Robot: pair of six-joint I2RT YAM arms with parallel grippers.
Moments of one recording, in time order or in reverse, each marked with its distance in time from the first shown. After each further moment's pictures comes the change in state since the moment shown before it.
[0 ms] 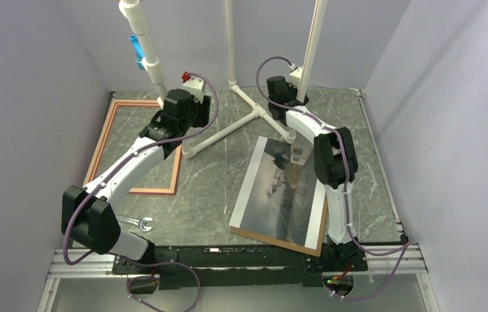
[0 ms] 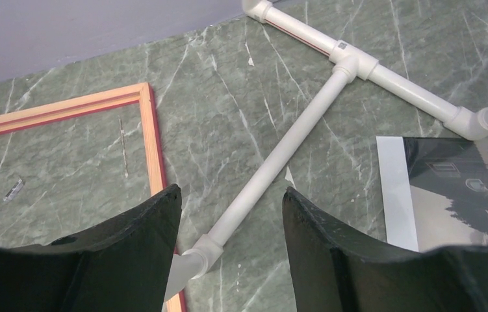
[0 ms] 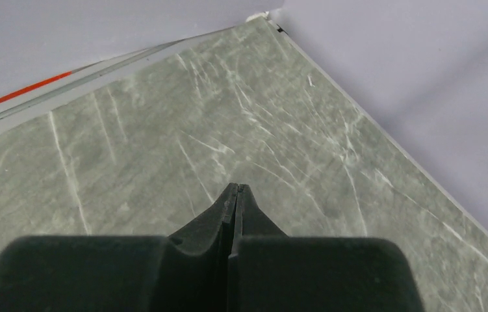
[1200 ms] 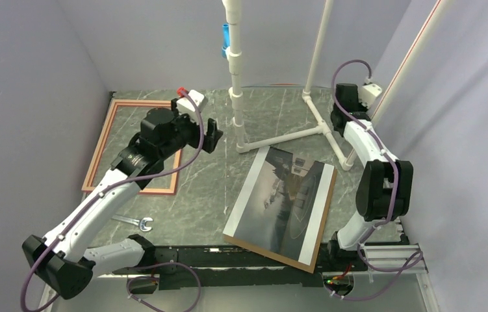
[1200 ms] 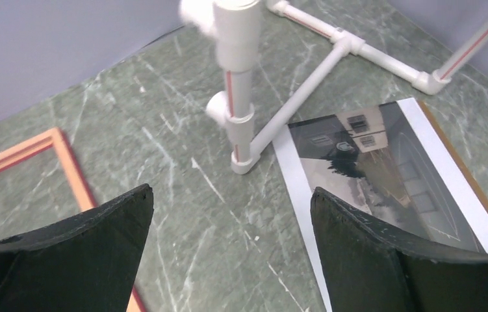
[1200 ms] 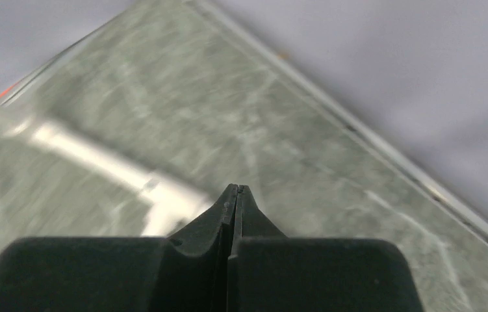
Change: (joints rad) left arm -0.133 -0.320 -0.079 -0.116 0.268 0.025; right arm -0.392 -0.534 -0.497 -0.149 -0.366 0.280
